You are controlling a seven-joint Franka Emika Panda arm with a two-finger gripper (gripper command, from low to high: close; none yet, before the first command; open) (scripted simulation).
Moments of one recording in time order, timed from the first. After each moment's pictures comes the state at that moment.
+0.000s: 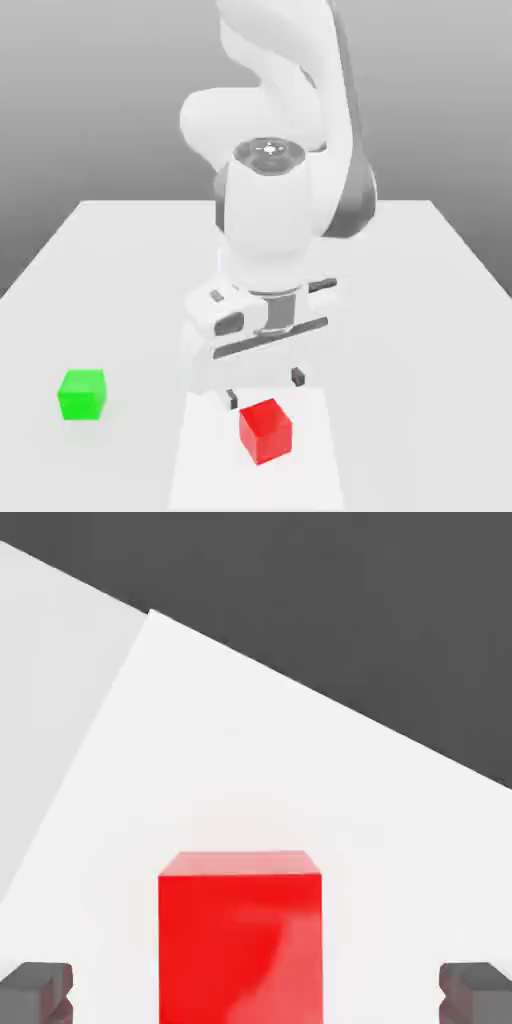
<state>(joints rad) 0.02 0.16 0.01 -2.69 0.00 2.85 0.34</state>
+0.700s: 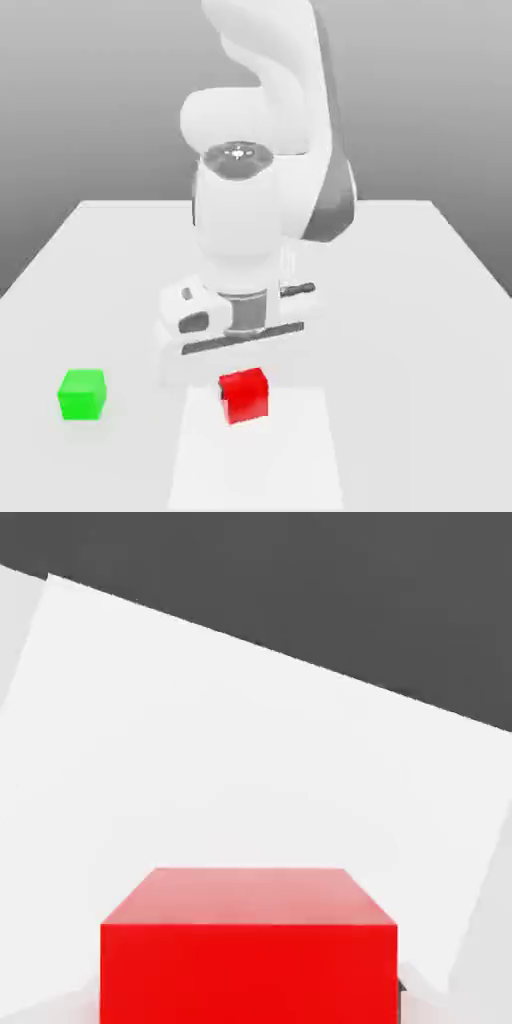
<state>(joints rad) -0.09 0.04 -0.06 -2.70 -0.01 2.74 0.55</state>
